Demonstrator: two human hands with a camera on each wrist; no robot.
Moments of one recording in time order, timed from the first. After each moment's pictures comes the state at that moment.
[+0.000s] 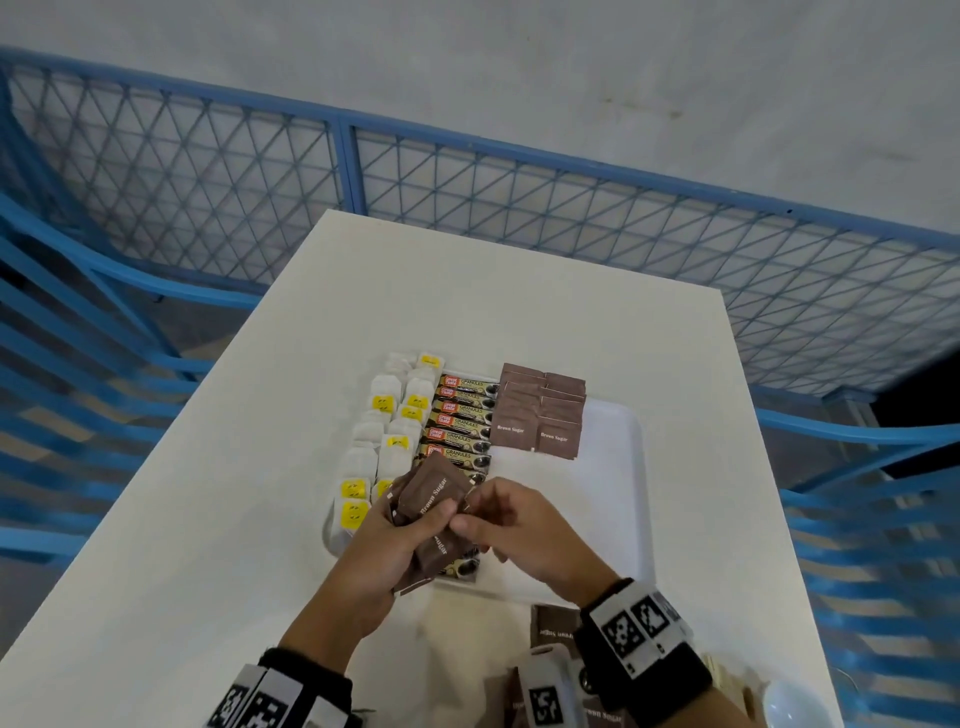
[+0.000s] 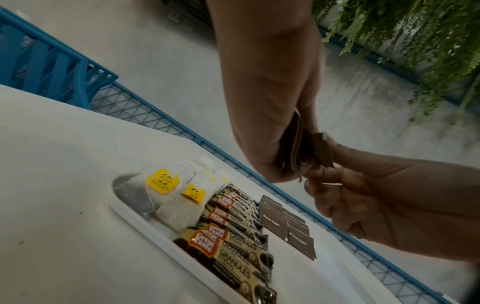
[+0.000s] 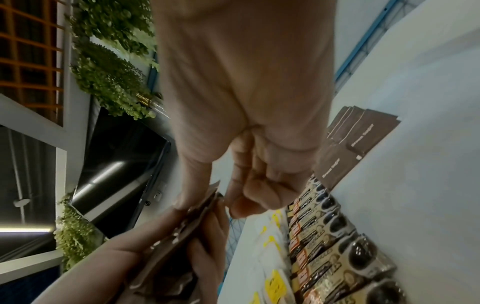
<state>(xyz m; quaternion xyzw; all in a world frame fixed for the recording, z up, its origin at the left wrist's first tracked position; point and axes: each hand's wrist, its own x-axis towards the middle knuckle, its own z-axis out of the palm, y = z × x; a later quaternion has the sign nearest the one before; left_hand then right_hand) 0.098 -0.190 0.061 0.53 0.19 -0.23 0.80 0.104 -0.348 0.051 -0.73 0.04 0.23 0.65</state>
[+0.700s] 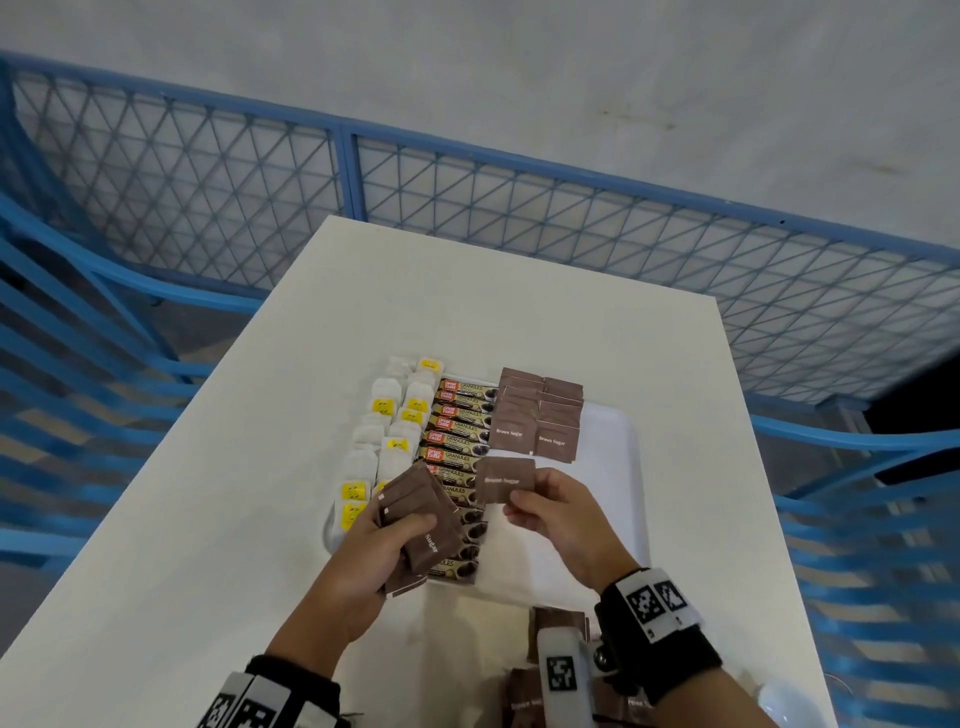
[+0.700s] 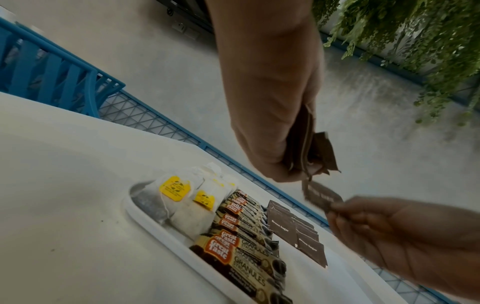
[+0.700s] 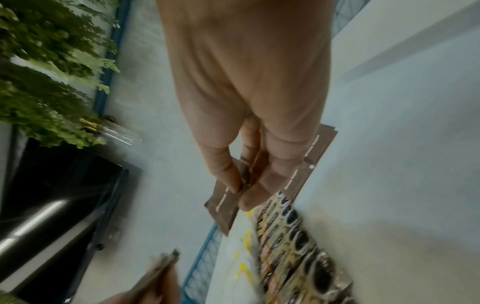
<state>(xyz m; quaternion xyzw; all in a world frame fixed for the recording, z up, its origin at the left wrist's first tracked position) 0.098 -0.180 0.057 0.53 0.23 -0.24 0.78 0.113 -0.378 0.036 -0.65 0.19 0.15 0.72</state>
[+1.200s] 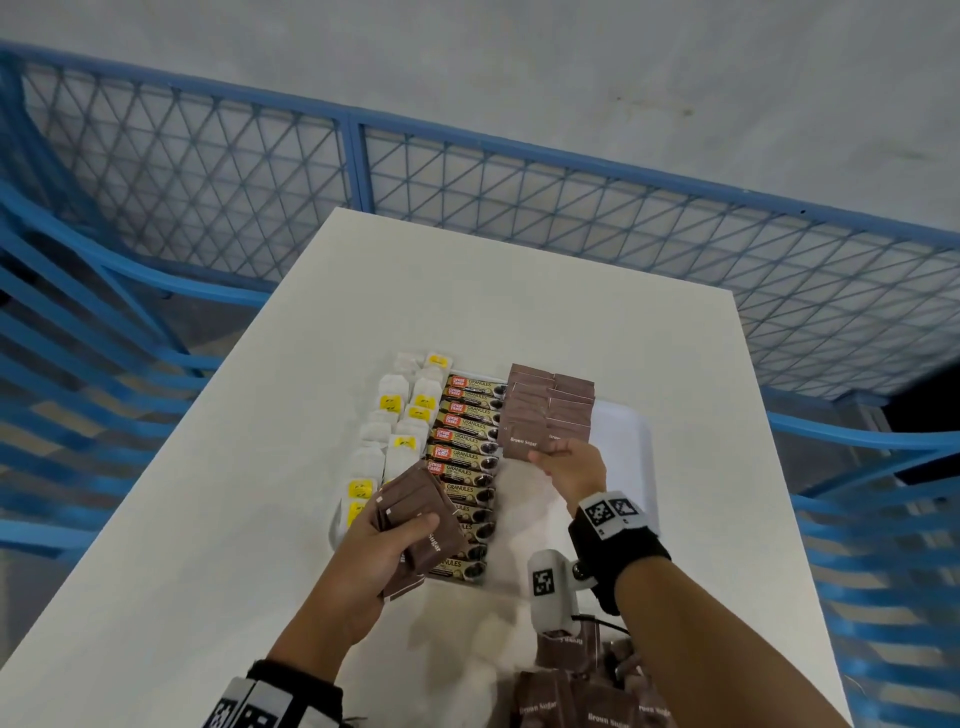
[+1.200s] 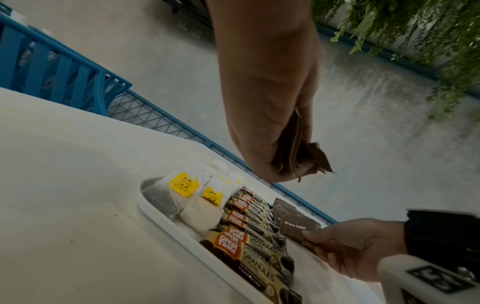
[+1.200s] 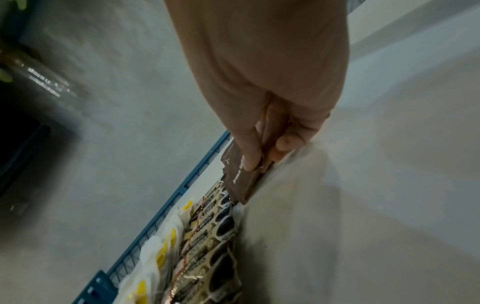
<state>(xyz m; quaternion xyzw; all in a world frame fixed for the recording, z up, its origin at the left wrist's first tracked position) 0.099 -0.177 0.057 0.54 0.25 -0.22 0.77 0.181 -0.393 -0.014 -0.79 0.32 0.07 0.52</state>
